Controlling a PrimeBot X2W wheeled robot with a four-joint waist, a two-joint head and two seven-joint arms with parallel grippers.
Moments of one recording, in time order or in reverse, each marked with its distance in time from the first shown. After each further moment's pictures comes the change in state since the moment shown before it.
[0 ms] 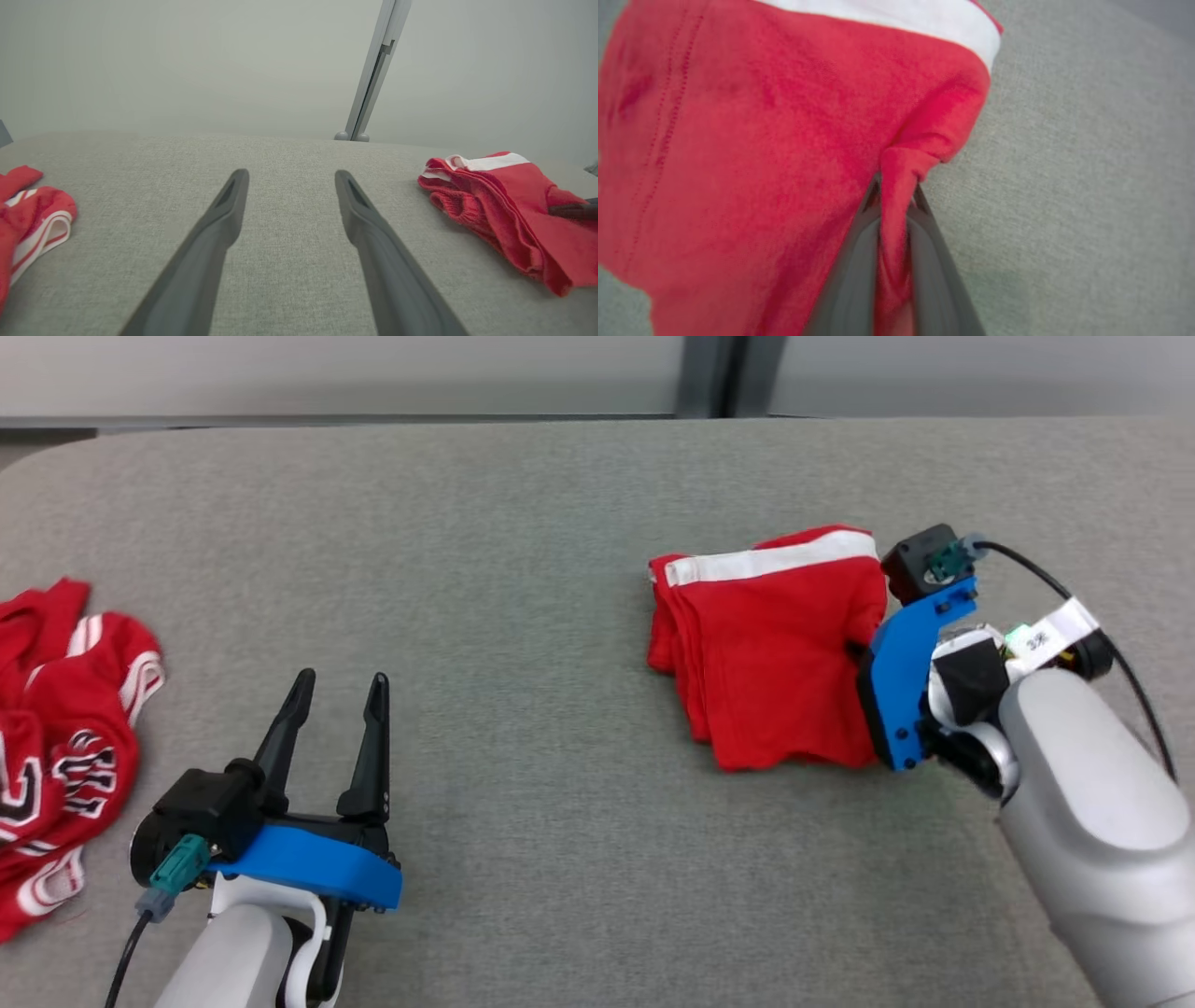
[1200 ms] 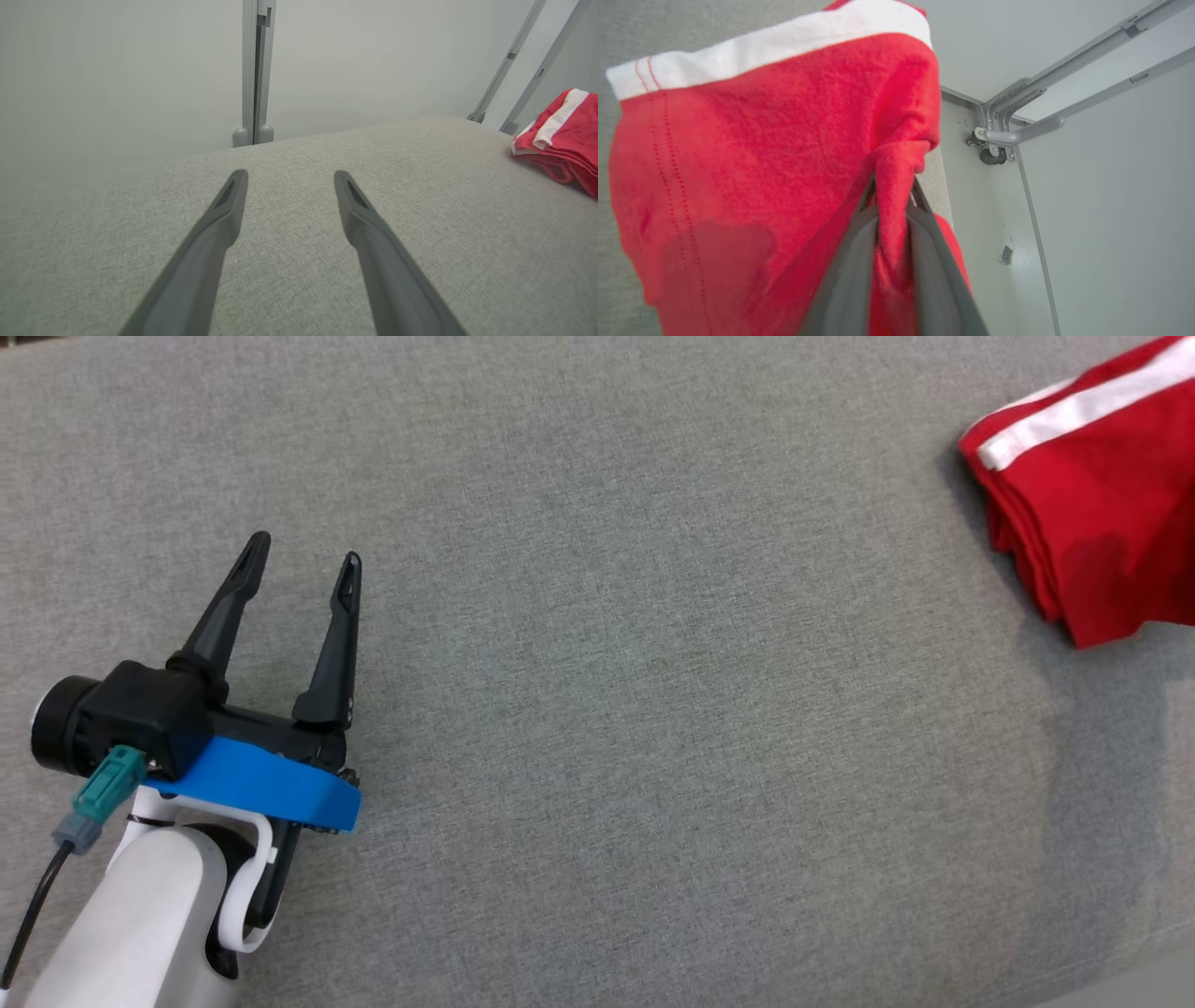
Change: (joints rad) left arm -0.102 0.143 -0.008 -0.273 0.072 0.033 0.165; right arm -0.176 -0.381 -0.015 0.279 0.020 0.000 -0.538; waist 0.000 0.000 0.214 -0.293
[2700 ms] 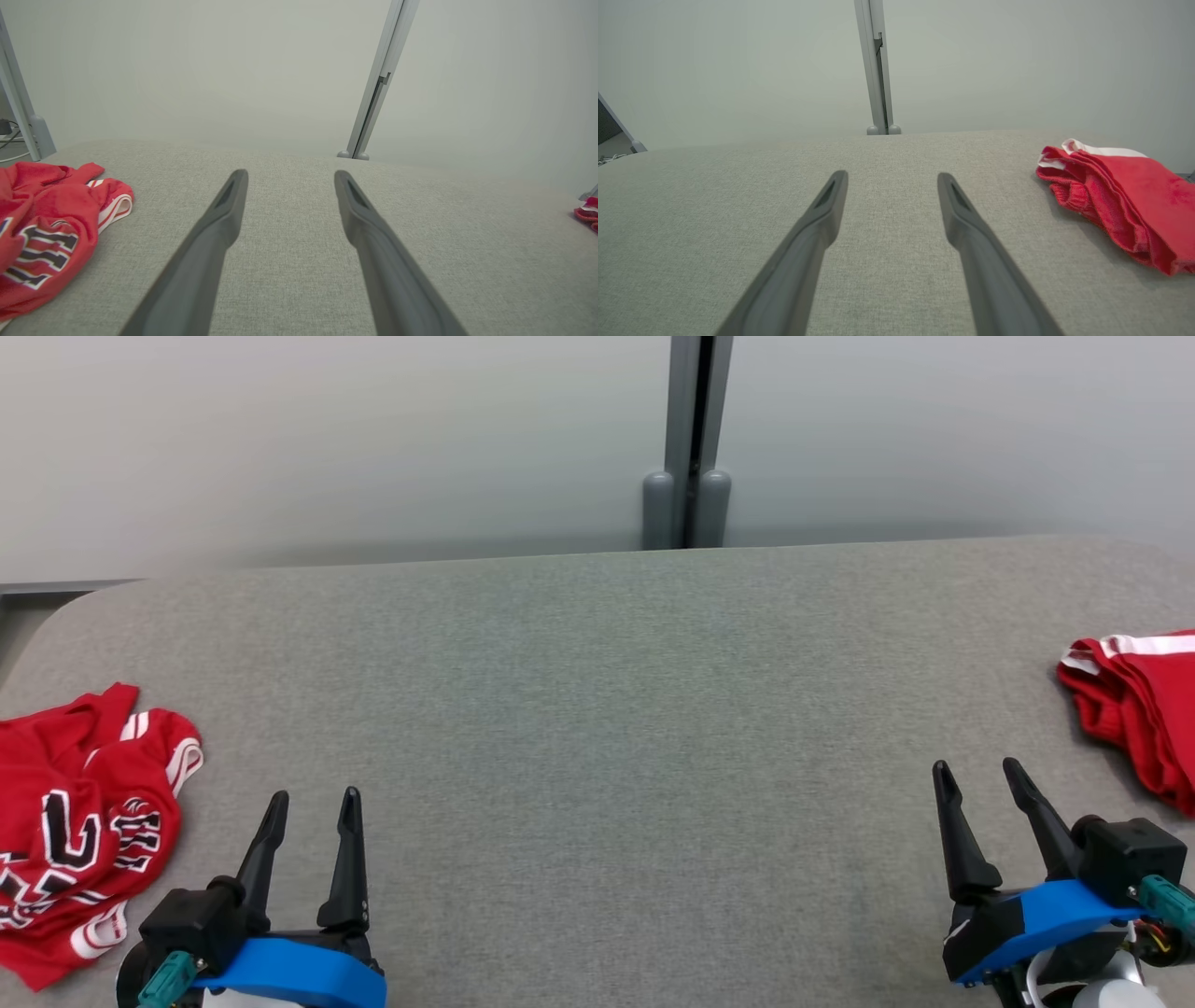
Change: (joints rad) left arm 0.337 -0.128 0.053 0.178 -0.098 0.047 -0.163; right arm 0.833 0.553 -0.374 -0.719 -0.115 0.000 -0.141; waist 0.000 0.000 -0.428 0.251
